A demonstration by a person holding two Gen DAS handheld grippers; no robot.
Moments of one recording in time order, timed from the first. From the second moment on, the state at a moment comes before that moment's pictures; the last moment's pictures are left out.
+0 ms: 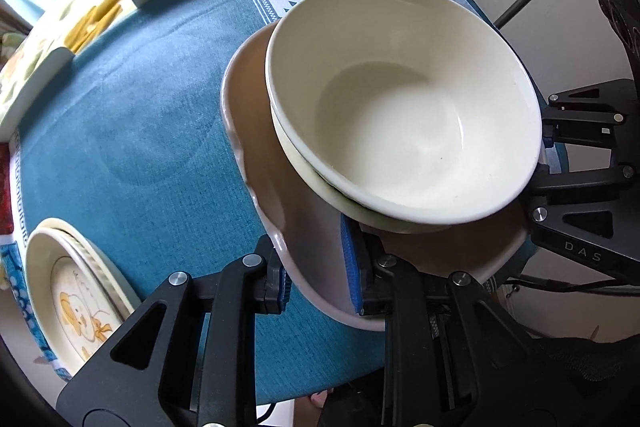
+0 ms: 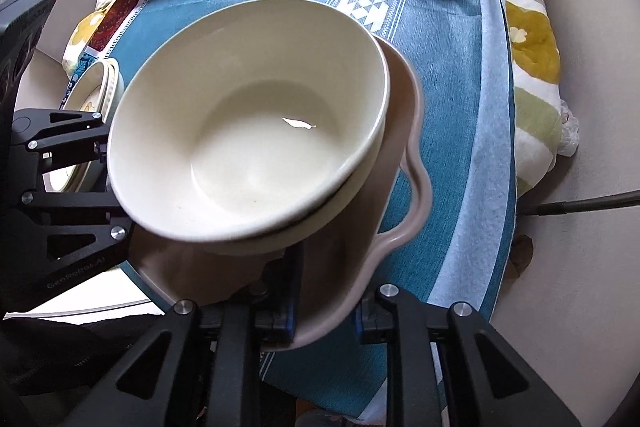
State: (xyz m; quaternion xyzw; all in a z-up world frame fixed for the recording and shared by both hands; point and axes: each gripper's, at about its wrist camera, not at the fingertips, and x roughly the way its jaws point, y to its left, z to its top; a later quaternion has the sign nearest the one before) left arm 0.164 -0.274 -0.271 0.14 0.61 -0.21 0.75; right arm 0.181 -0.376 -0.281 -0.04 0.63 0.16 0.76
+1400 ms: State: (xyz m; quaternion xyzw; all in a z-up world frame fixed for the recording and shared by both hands) left arm 0.114 0.023 -0.217 0.14 0.58 -0.16 0.79; right arm 0.163 -0.109 -0.247 -0.05 0.58 0.19 0.79
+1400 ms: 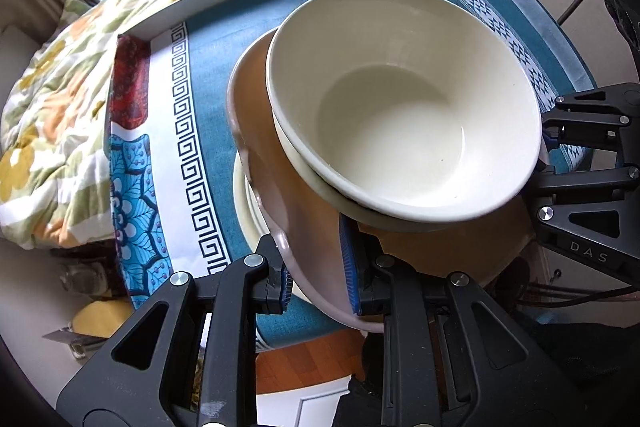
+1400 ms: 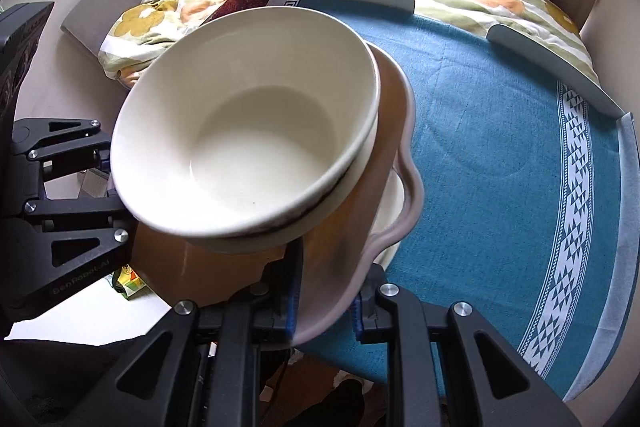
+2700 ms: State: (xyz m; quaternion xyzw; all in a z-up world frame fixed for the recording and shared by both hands) left arm 0.115 0.026 -0.227 0.20 0.57 -0.17 0.78; right arm 0.167 -0.095 -0.259 -0.03 0.63 0.13 0.77
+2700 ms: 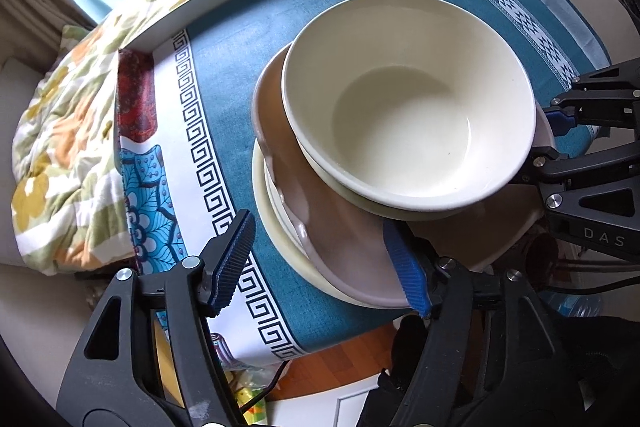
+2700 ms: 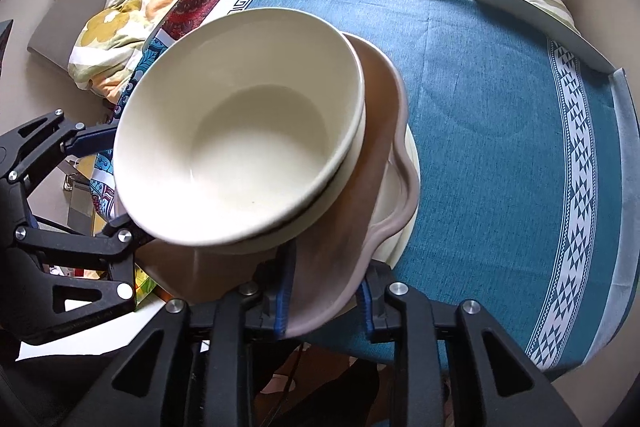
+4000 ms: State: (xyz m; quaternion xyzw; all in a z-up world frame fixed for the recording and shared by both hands) left arm -0.082 0.037 0.036 0.03 0.22 -0.04 0.98; right arm -0.013 -0.161 0.001 0.01 0.29 0.03 0.96
